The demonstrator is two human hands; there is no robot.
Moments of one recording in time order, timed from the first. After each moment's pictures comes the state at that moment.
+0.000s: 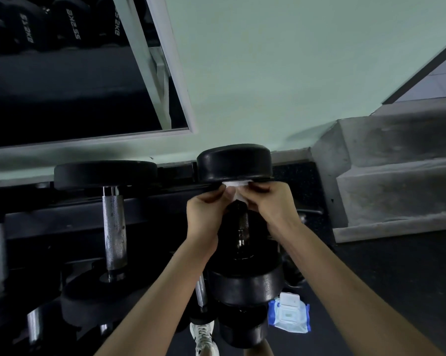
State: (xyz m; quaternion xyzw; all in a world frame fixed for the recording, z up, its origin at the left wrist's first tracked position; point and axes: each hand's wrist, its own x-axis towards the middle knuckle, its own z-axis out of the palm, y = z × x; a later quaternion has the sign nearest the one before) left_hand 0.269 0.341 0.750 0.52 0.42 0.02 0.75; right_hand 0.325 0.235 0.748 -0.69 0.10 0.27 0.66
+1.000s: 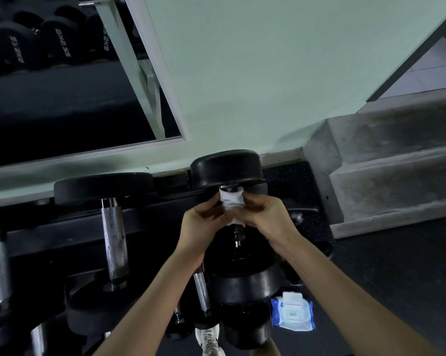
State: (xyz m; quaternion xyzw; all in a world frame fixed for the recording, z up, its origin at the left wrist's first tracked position) left_hand 0.253 0.349 0.745 0.58 0.35 -0.05 0.73; right_hand 0.306 0.217 0.750 -0.66 0.05 0.33 0.67
